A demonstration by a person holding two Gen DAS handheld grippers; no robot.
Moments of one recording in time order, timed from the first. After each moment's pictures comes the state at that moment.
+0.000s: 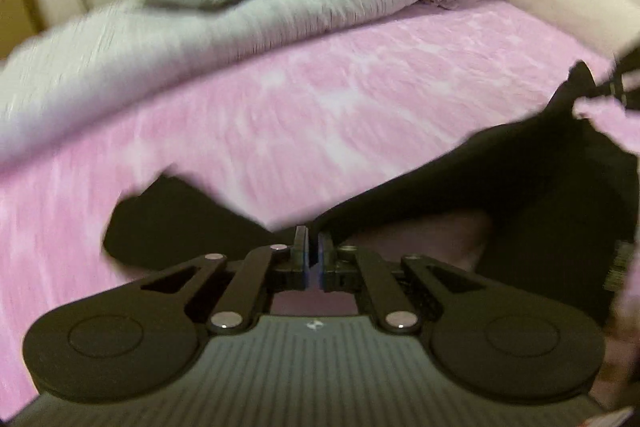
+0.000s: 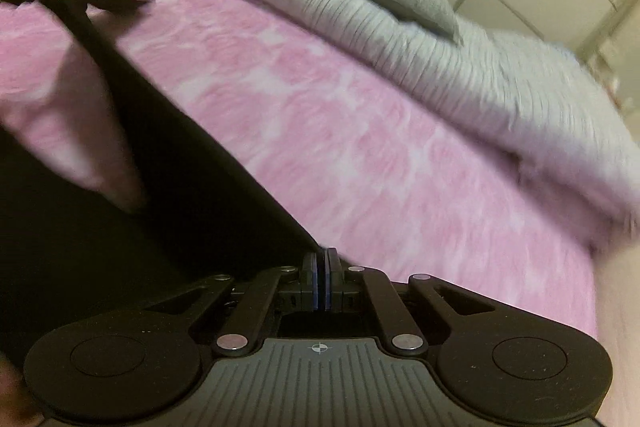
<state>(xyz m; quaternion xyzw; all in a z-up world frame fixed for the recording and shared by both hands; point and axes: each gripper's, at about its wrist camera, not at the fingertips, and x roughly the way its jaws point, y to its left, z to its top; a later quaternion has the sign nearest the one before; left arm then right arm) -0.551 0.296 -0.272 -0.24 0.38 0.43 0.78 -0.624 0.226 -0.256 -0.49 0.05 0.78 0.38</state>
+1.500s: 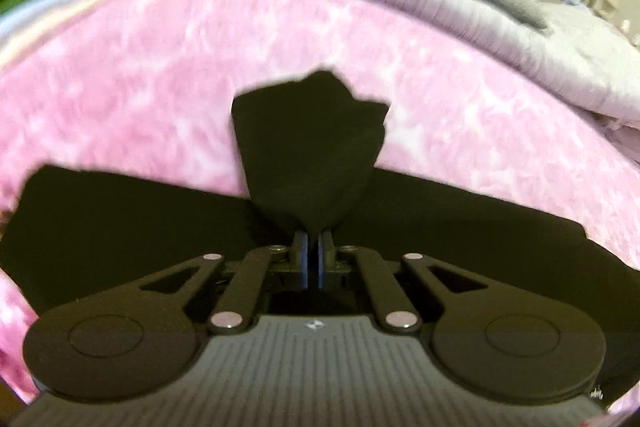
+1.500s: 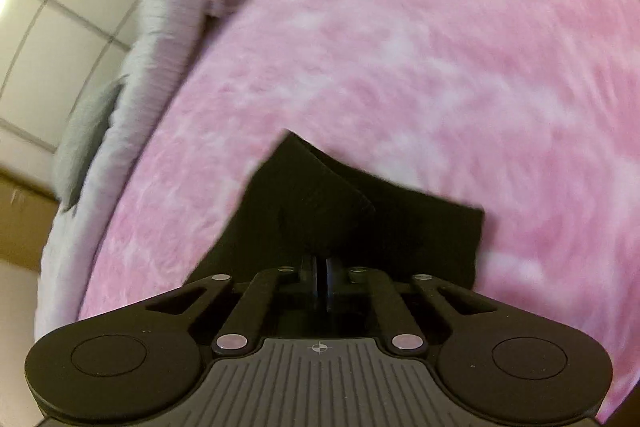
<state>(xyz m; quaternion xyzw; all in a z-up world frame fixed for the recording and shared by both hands) -0.570 0.177 -0.320 -0.40 0.21 0.68 0.58 -0.366 0.208 -0.342 -0.06 0.57 0.59 0.57</state>
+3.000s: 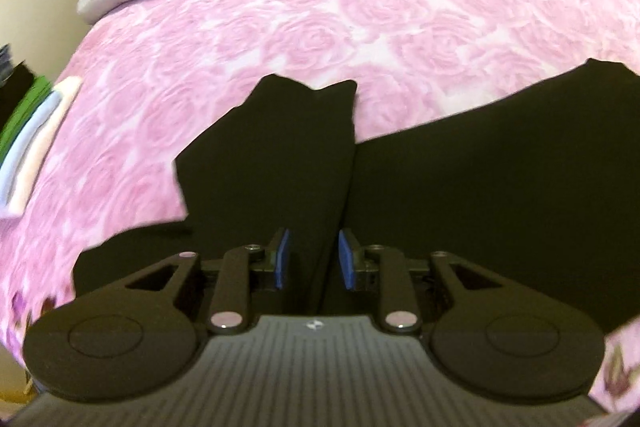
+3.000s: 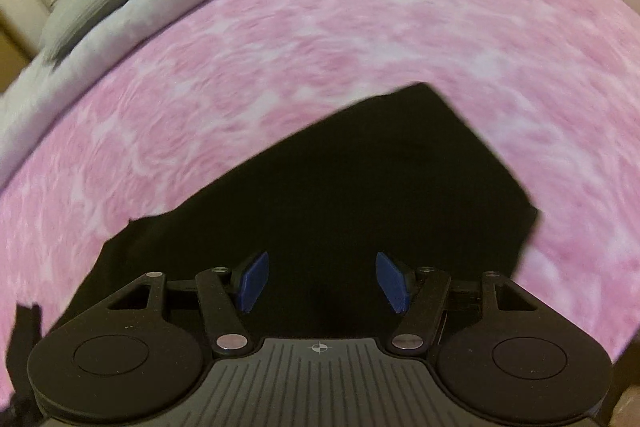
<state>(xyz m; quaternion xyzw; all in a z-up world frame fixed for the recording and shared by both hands) -0.456 0.225 -0.347 -0.27 0.44 0.64 0.57 -0.485 0.227 -0.315 -0.28 0.46 0.62 0.58</state>
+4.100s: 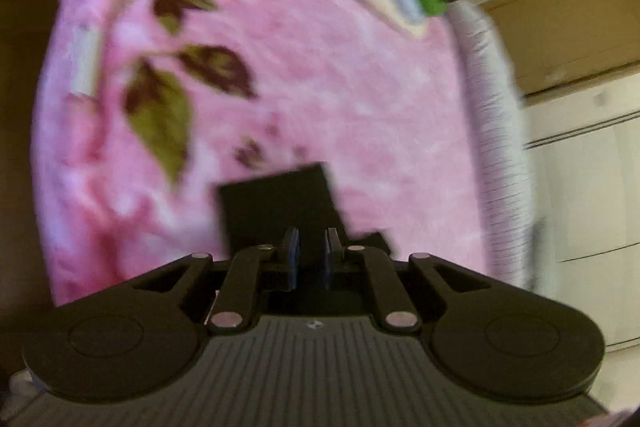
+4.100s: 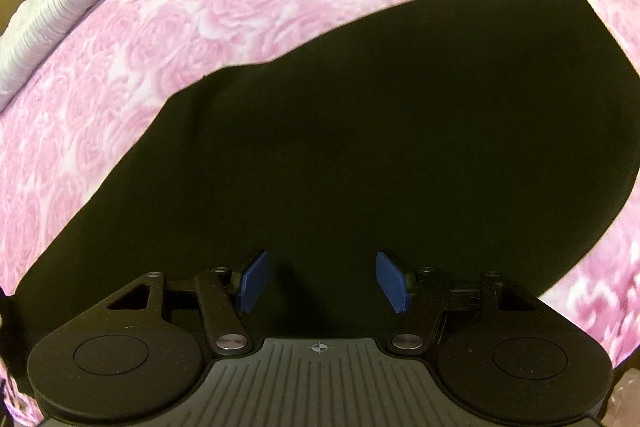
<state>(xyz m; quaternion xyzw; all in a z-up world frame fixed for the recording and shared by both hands) -0.771 0.060 -0.346 -0.58 -0.15 0.73 0.32 -0.568 0.197 -0.362 -0.36 0.50 0.61 0.50</state>
